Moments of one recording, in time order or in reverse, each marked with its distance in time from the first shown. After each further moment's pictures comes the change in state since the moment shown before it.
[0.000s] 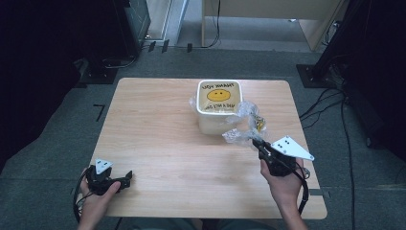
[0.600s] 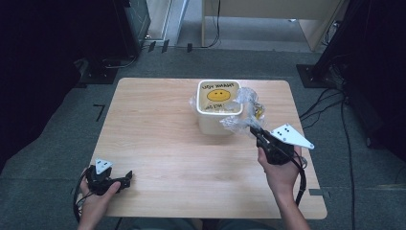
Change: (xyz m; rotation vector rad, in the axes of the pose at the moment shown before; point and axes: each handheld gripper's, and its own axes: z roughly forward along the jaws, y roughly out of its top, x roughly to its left) left arm 0.000 0.000 0.000 0.001 0.000 0.000; right arm 0.000 0.029 0.012 -0.063 -0.002 0.022
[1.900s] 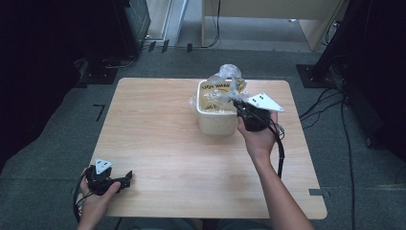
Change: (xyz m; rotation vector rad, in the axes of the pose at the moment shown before) left arm 0.000 0.000 0.000 -0.002 0.000 -0.001; right arm 0.003 0.037 0.091 0.013 -0.028 -0.025
